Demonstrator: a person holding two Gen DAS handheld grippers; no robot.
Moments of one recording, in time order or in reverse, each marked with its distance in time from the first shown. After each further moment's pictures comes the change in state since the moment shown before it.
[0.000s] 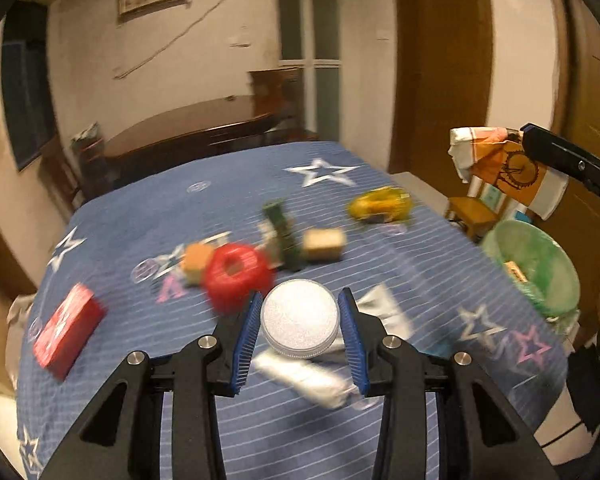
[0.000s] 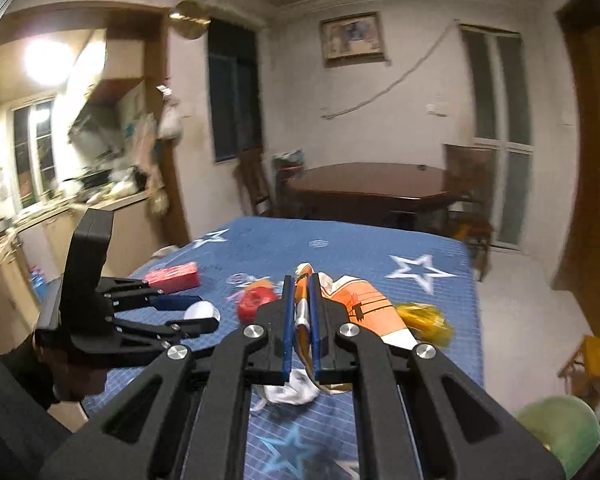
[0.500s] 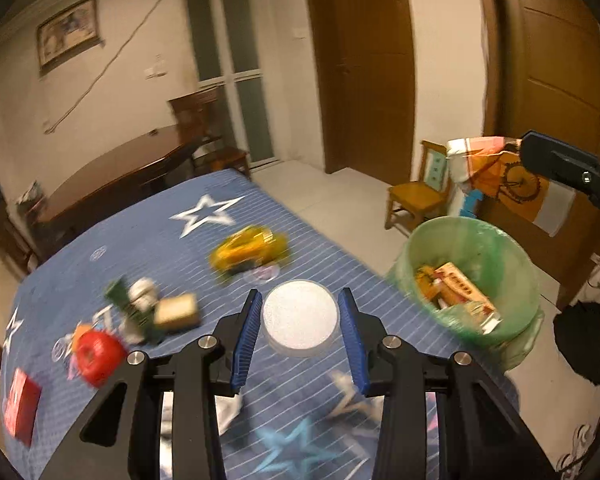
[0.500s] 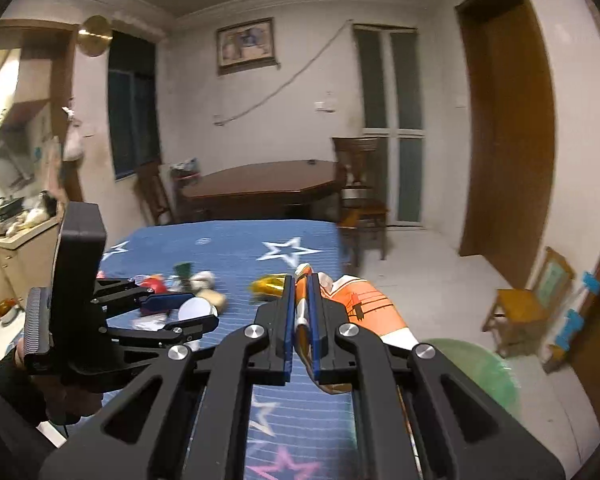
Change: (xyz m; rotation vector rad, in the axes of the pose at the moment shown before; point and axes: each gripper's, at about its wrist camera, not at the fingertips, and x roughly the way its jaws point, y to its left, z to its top) left arm 0.042 -0.166 0.050 0.203 -0.029 -0.140; right arm -0.087 -0.077 -0.030 0.120 -0.013 -0.373
